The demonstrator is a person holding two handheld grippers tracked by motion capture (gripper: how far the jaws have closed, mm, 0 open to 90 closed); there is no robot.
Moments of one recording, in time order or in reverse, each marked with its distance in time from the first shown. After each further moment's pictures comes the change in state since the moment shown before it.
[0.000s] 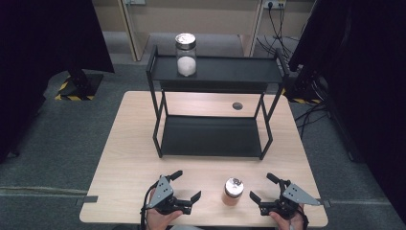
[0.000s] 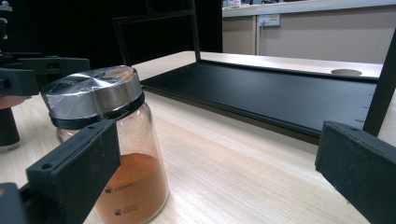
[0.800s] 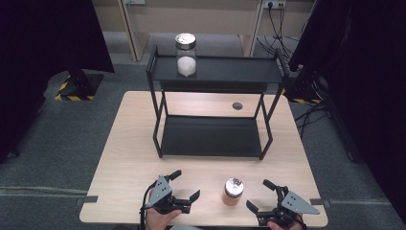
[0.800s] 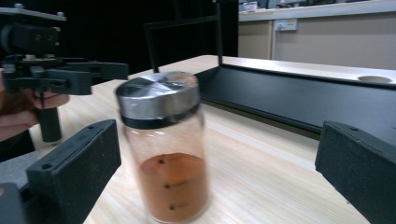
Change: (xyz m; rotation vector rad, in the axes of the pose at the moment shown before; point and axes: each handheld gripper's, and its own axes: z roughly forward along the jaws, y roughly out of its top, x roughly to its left) left arm 0.002 -0.002 -0.001 -0.003 0.007 -0.021; right arm 0.019 0.001 -0.008 -0.013 0.063 -0.012
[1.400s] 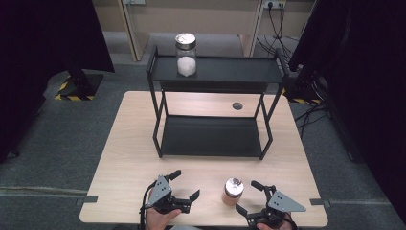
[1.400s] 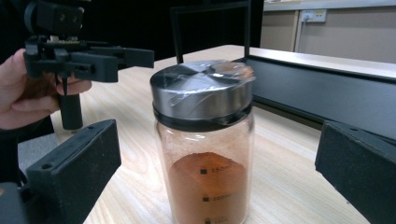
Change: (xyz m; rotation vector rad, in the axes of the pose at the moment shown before) left arm 0.001 -0.001 0.000 0.000 0.002 -0.010; right arm 0.005 0.005 0.025 0.052 0.072 -0.037
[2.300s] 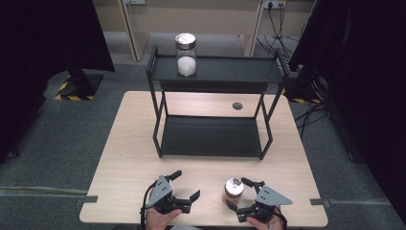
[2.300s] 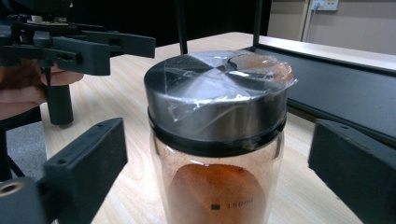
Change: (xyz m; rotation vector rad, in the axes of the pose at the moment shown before) left arm 0.000 0.000 0.001 0.005 -0.004 -0.003; right arm 0.000 0.011 0.029 0.056 0.013 -0.025
